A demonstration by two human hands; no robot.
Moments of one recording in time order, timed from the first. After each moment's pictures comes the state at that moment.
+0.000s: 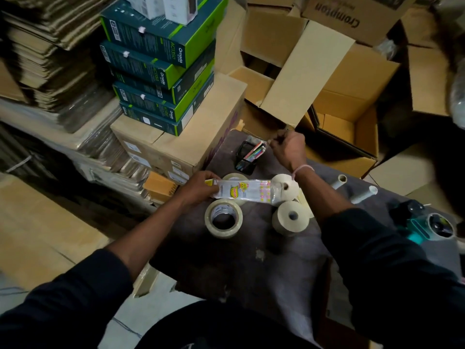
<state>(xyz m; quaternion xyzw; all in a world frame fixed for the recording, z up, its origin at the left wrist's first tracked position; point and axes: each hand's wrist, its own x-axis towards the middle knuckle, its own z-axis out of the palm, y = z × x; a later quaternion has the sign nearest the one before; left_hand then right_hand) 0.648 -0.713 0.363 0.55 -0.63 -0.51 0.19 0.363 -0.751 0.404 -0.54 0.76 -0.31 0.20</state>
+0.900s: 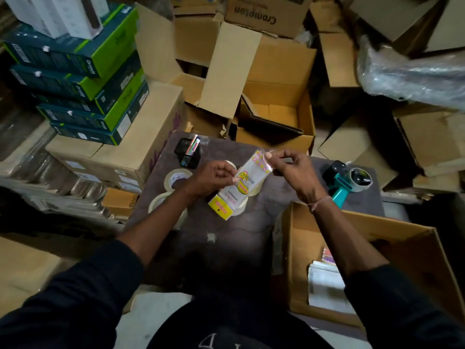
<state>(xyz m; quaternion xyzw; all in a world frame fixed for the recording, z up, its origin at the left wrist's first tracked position) 0.472 -0.625 0.421 0.33 -0.65 -0.66 0.18 0.246 -0.515 0.467 -0.39 0.69 -0.49 0.36</state>
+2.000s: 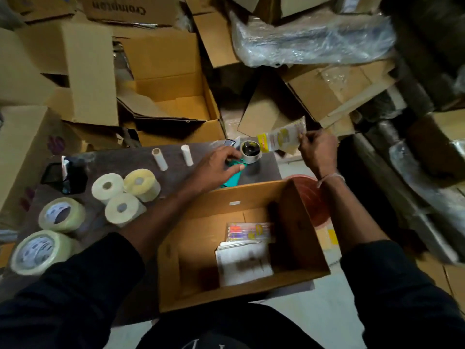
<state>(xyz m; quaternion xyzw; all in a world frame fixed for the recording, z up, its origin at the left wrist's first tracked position) 0.167 -0.464 0.443 0.19 -0.90 -0.35 0.14 -0.053 -0.294 0.473 -0.27 0.91 -0.32 0.01</state>
